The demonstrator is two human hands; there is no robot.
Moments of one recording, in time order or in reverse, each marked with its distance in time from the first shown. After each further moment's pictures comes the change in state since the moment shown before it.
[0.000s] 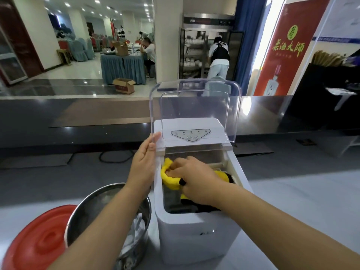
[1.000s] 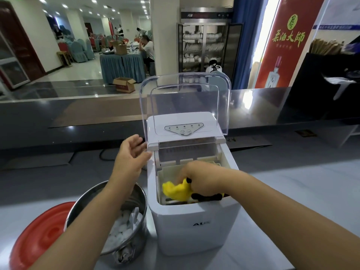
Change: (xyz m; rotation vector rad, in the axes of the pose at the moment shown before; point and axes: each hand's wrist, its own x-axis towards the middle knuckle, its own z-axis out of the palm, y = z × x) left_hand -0.014 0.011 -0.013 0.149 0.048 0.006; right_hand -0.023 0.021 -0.013 0.155 -0.274 0.058
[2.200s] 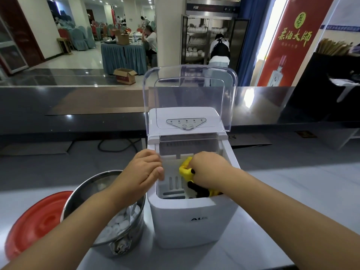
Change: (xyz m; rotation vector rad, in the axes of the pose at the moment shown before) left_hand -0.017 -0.019 -0.013 0.779 -0.455 0.675; right_hand 0.013 0.007 0.005 -0.324 0.094 0.233
